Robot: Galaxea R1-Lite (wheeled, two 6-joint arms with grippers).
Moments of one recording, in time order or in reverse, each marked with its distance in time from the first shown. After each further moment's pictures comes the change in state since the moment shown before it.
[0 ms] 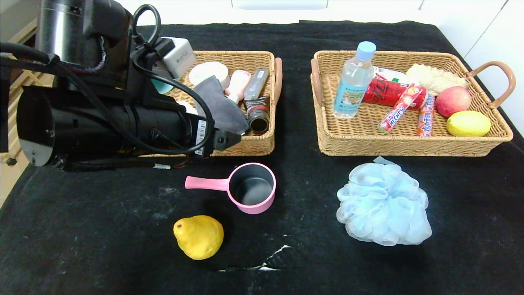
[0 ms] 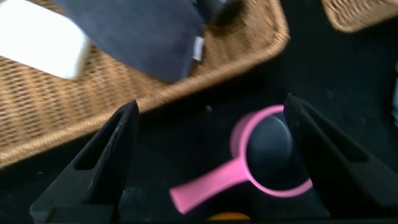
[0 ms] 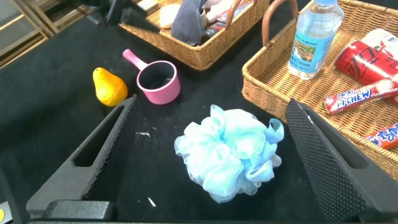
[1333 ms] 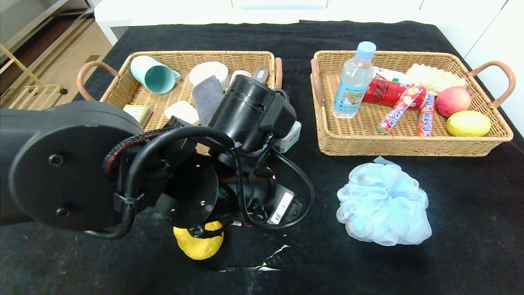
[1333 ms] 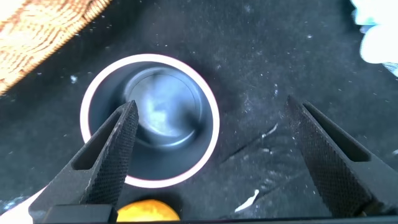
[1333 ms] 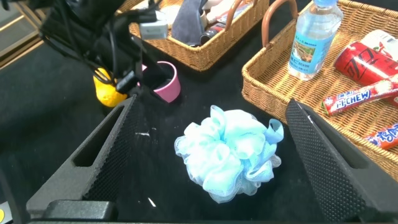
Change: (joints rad) left arm -0.308 0.217 -0.084 0.170 0.170 -0.018; right arm -0.001 -0.003 0.000 0.000 0.002 0.000
